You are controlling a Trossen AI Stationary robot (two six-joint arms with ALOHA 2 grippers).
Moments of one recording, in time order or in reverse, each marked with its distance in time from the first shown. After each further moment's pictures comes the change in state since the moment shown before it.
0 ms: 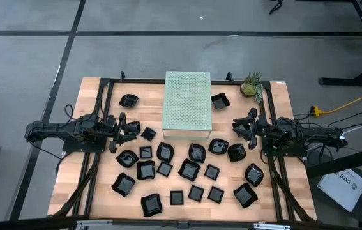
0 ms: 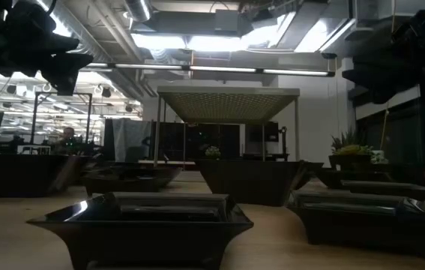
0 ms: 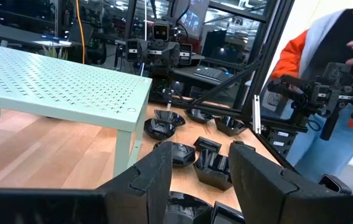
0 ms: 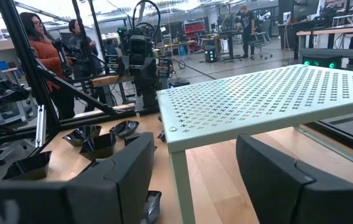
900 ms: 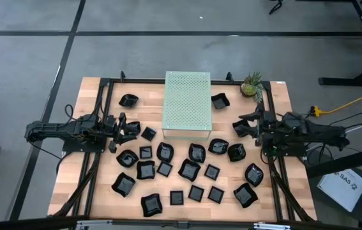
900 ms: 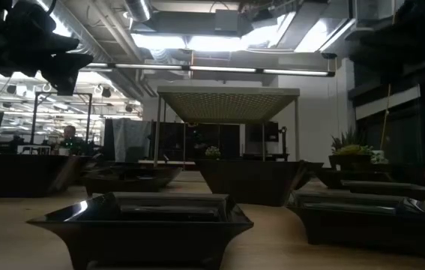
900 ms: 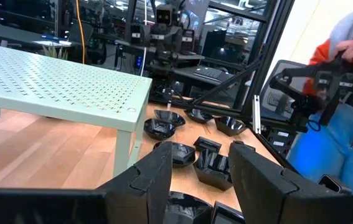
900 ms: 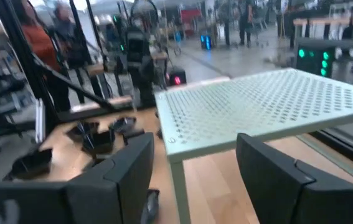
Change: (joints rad) left arm 0.000 0.000 0.000 0.000 0.000 0.000; right arm -0.007 0.074 0.250 -0.295 0.009 -0.003
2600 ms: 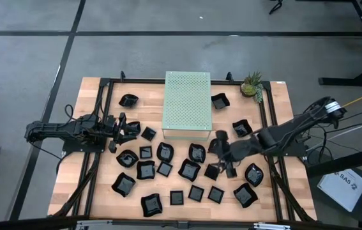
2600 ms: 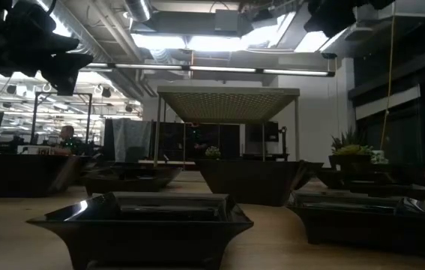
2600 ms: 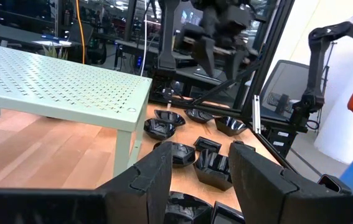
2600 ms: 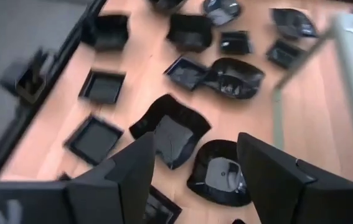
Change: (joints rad) left arm 0.000 0.000 0.000 0.000 0.000 0.000; right arm 0.417 1.163 0.658 -0.080 0.034 -0.100
